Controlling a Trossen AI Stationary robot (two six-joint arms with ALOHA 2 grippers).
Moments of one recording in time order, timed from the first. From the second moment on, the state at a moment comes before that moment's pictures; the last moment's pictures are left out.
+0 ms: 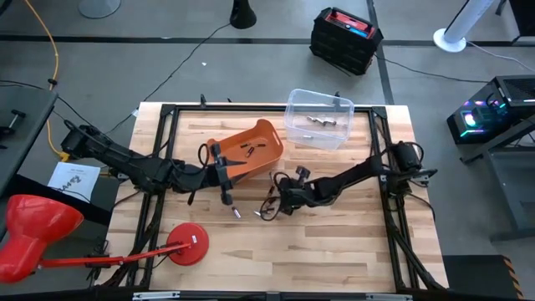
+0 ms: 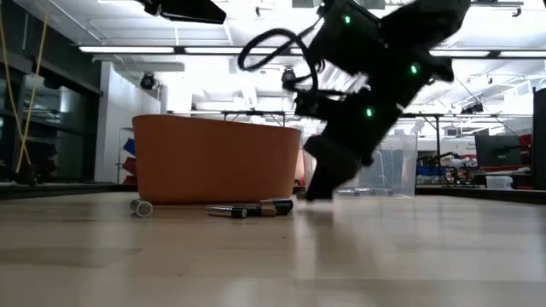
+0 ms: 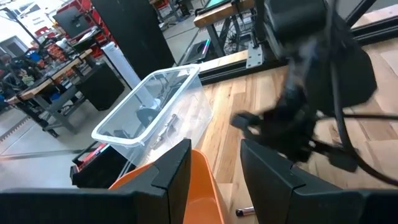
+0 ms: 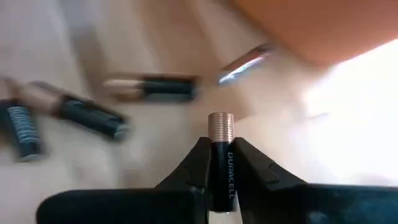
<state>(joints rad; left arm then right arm) -0.32 1.15 0.76 0.07 -0.68 0.24 0.20 1.90 1.01 -0.15 0.53 0.41</state>
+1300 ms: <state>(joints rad) -0.34 1.15 0.76 0.06 -0.74 0.24 -0.04 1.77 1.12 0.16 0.38 -0.09</state>
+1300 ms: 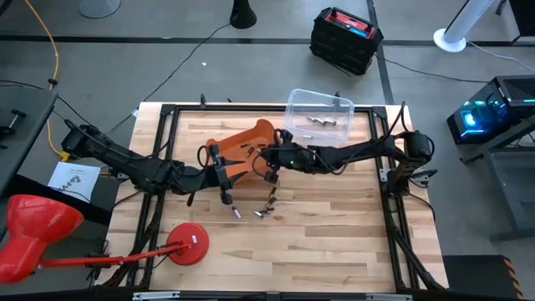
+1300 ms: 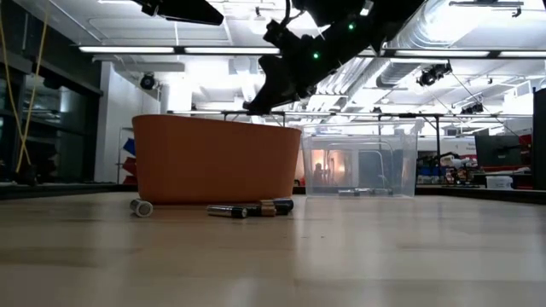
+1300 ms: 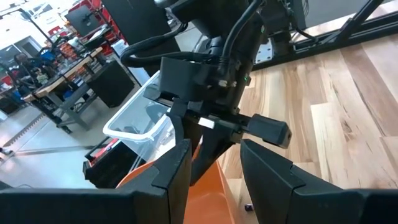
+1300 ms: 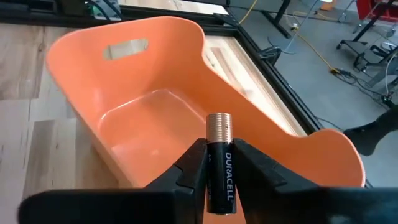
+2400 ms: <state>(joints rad) -0.33 1.15 0.76 0.08 -0.73 0.26 0.10 1.87 1.10 -0.24 0.14 -0.27</state>
